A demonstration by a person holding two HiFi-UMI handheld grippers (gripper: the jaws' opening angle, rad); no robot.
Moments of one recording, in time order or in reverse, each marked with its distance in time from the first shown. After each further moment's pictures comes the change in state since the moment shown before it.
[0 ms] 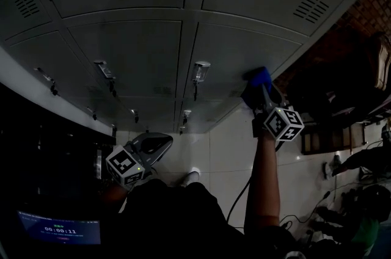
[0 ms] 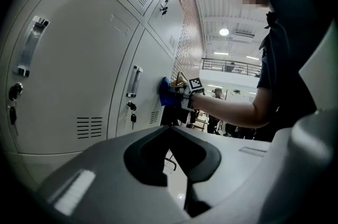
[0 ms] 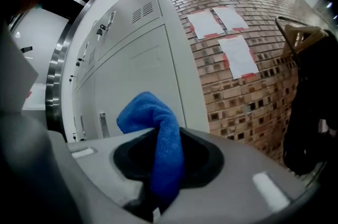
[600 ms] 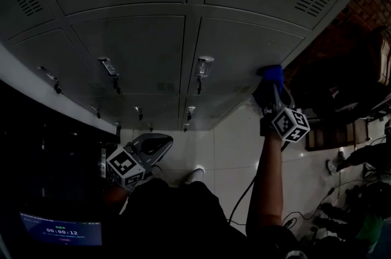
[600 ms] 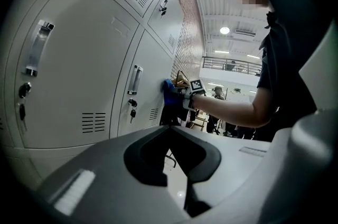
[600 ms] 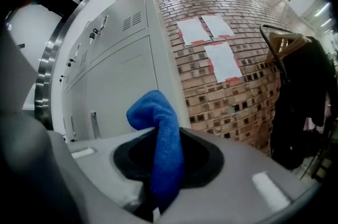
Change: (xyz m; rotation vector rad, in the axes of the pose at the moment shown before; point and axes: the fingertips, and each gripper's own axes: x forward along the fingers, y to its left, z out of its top) left arm -0.017 -0.006 -0.008 -0.004 0.024 0.006; right arm -0.027 -0.031 -0.005 0.020 -0.042 -0.121
